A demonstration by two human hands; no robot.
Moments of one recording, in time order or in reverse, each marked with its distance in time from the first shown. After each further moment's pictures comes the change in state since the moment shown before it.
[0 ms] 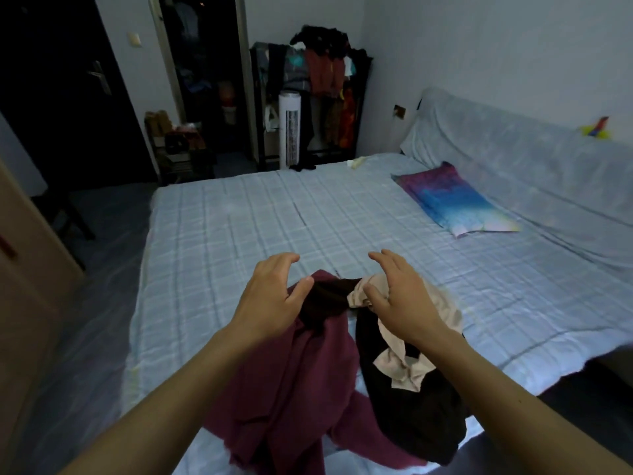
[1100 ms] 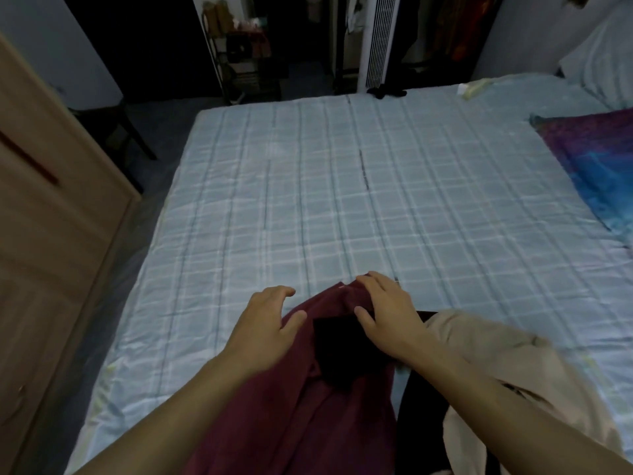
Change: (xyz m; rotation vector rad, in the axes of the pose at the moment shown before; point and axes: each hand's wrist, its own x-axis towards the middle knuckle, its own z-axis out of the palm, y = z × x) left_hand 0.199 -0.204 0.180 0.103 -0.174 -0.453; right_hand 0.311 0.172 0.245 -0.044 -0.510 -0.157
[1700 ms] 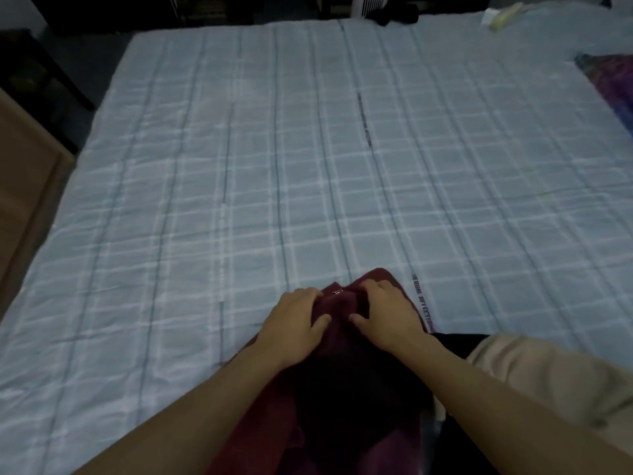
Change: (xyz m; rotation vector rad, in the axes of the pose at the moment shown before) left_hand 0.172 -0.092 0.189 -0.012 -0.221 0.034; right_hand 0.148 0.105 0.136 -0.085 -0.222 0.277
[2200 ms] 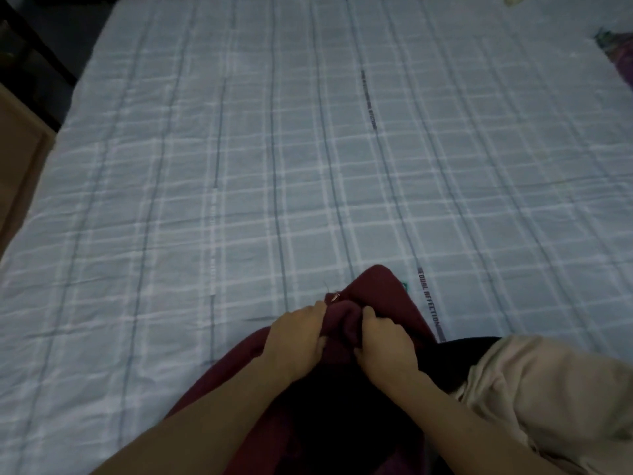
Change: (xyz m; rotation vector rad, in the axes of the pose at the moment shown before) left_hand 0.009 -0.017 0.050 0.253 -0.103 0.026; right_hand -0.008 0.010 0.061 -0.102 -0.024 0.053
